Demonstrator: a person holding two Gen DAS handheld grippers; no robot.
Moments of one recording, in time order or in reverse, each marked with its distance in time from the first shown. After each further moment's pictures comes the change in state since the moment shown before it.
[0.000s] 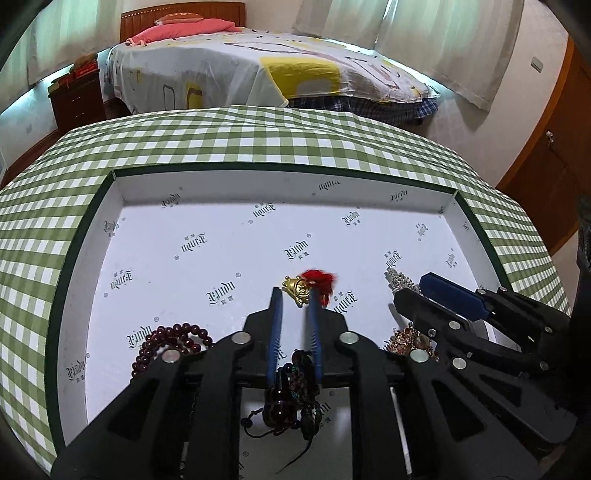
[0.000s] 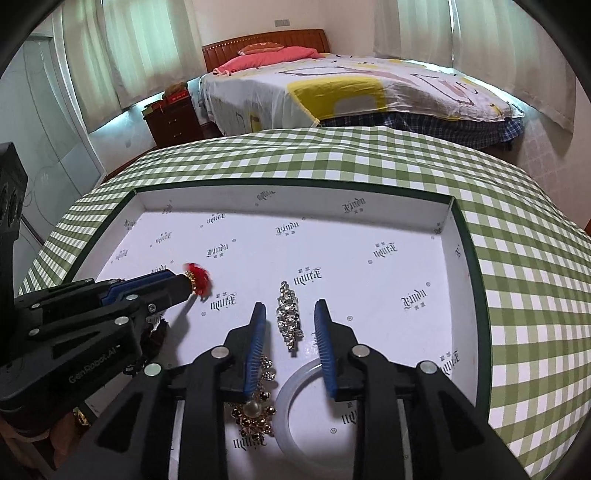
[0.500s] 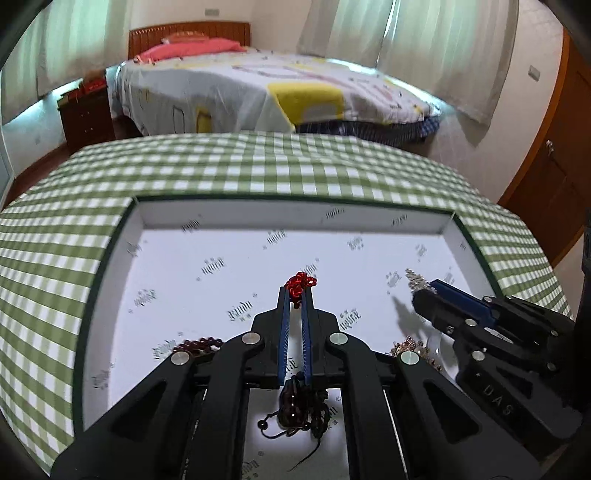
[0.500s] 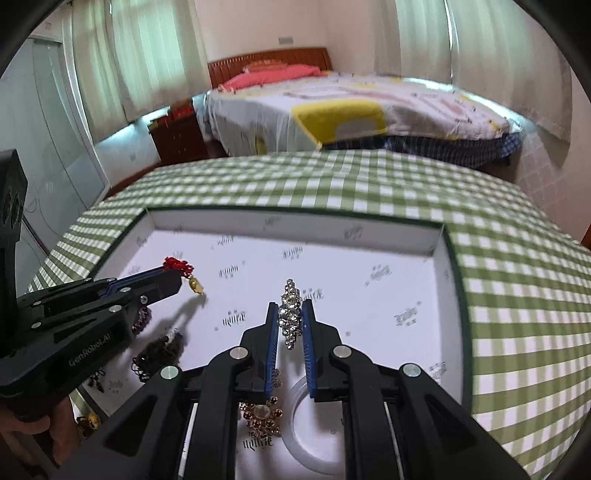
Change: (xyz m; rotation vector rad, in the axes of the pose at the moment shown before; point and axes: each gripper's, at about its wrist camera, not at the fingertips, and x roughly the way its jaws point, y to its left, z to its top) left arm -0.015 0.005 0.002 0.009 -0.068 0.024; right arm -0.012 0.005 0.004 -0.013 -0.060 0.002
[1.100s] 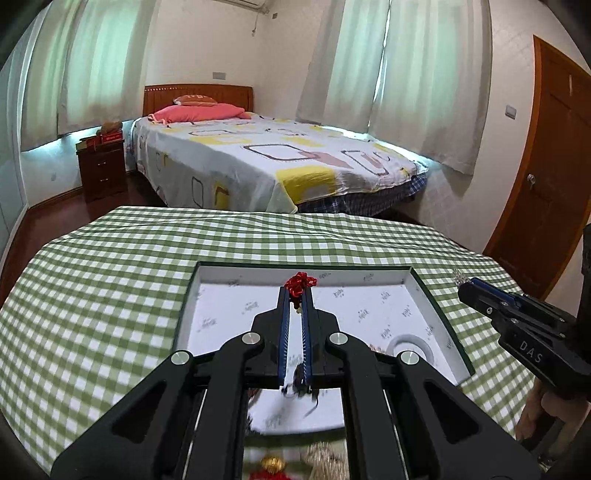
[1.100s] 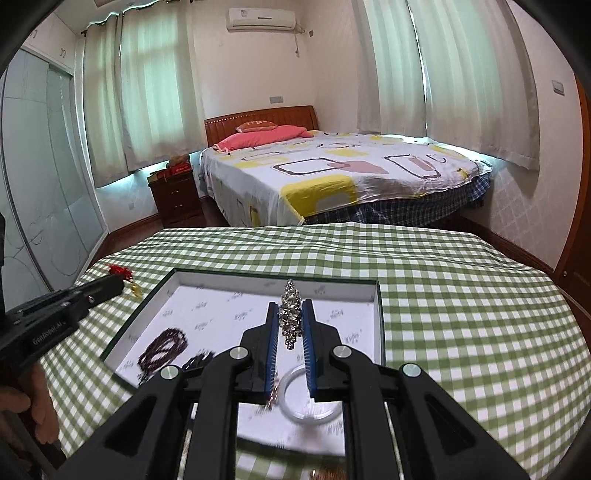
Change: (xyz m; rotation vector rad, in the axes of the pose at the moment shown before) left arm -0.121 0.003 -0.007 0.011 -0.277 0.009; right arm -0.109 -0.002 -0.004 0.011 -0.255 -0.047
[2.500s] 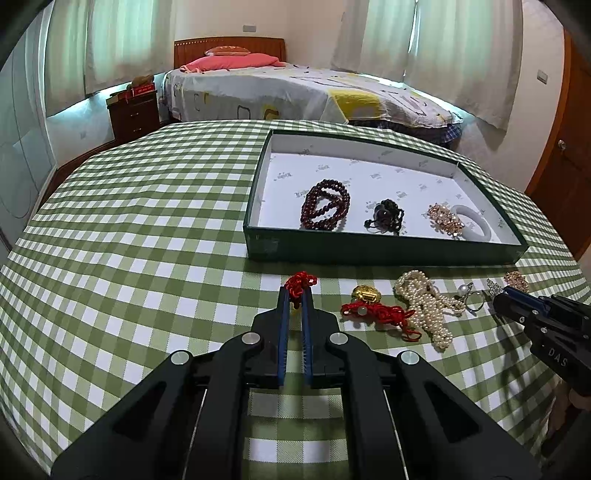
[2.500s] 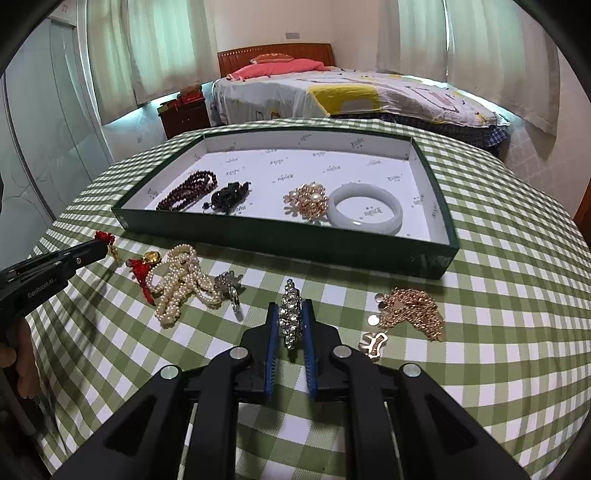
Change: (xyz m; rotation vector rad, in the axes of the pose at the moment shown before) left arm -0.045 0.055 -0.126 -0.029 0.184 0.128; right arm -0.015 0.032 -0.121 -0.046 0.257 0.026
